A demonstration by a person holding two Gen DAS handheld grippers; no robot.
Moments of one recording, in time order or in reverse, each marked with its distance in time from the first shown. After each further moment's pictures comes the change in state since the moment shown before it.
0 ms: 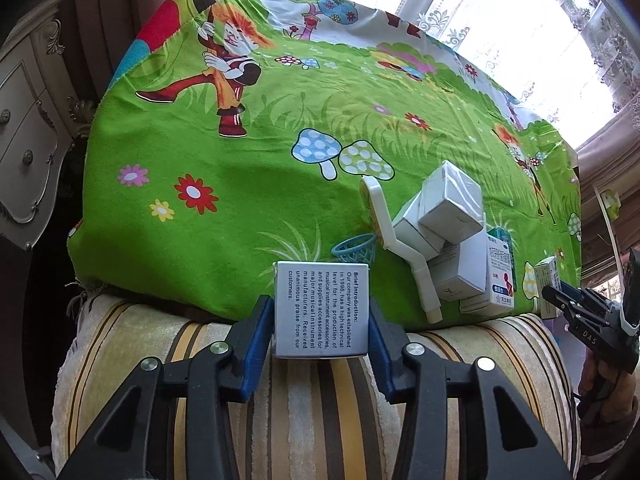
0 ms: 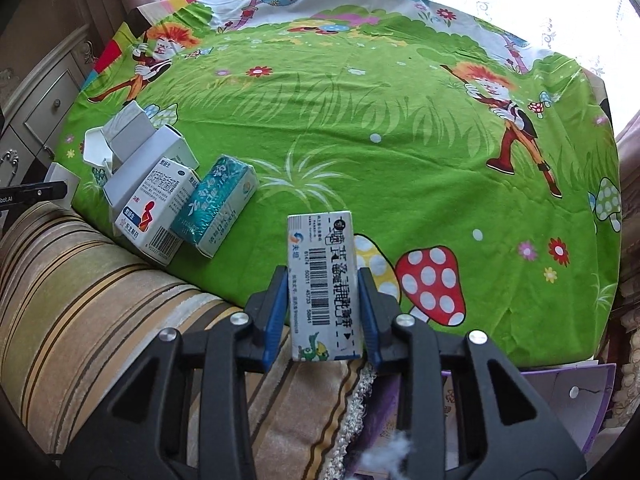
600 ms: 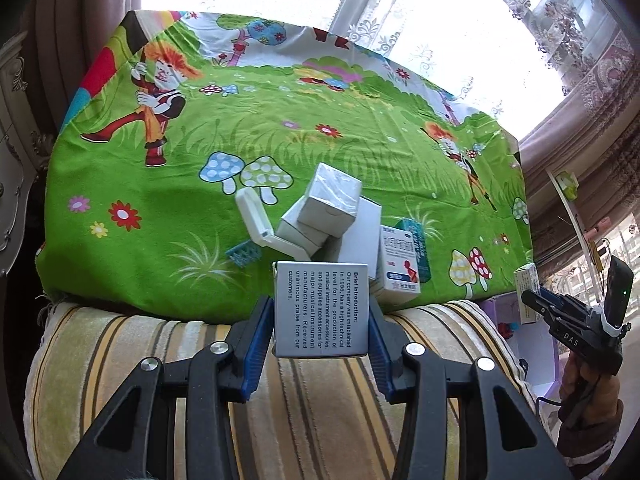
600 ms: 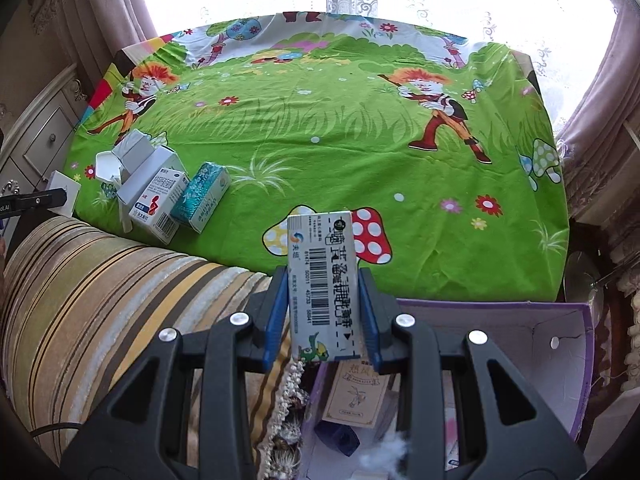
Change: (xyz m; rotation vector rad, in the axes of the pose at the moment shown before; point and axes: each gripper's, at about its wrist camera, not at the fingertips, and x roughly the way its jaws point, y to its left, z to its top) left arm -0.029 -0.068 -0.015 0.110 -0.052 -0.141; right arm -0.069 -0.039 -0.047 0.131 -0.080 -0.062
